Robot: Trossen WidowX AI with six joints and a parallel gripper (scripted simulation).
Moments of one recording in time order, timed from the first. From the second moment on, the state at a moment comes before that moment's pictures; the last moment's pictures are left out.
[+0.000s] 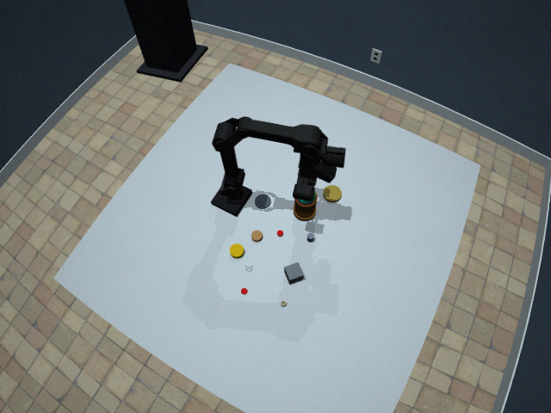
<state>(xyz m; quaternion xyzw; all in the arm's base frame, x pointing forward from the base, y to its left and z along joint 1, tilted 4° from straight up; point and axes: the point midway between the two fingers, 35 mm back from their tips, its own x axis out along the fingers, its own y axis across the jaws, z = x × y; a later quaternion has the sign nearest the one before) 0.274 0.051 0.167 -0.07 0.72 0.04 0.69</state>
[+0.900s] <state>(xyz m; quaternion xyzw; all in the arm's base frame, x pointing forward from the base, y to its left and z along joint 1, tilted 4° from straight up) 0.274 0.051 0.167 -0.07 0.72 0.04 0.69</state>
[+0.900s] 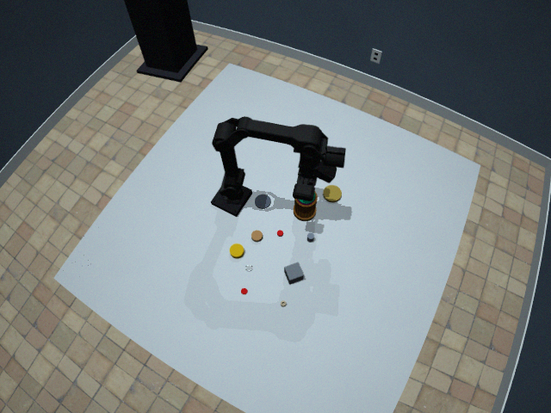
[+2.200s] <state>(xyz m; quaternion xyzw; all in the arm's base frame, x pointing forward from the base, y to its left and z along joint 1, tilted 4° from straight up) 0.275 0.049 0.127 -0.07 0.72 0.03 0.69</state>
